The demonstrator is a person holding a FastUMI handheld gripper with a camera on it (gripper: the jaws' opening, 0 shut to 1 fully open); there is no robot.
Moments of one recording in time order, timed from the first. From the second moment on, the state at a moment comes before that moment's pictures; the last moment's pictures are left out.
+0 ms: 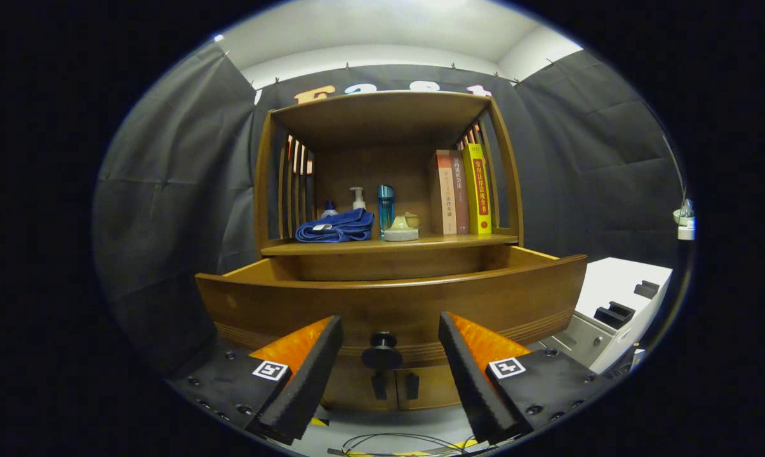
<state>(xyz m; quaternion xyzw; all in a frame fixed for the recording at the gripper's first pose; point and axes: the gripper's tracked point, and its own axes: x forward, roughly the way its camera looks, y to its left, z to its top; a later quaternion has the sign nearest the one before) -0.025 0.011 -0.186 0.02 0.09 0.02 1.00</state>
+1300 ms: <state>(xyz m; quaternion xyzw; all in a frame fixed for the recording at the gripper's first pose) 0.044 0.018 -0.241 0.05 0.15 0.00 0.99</state>
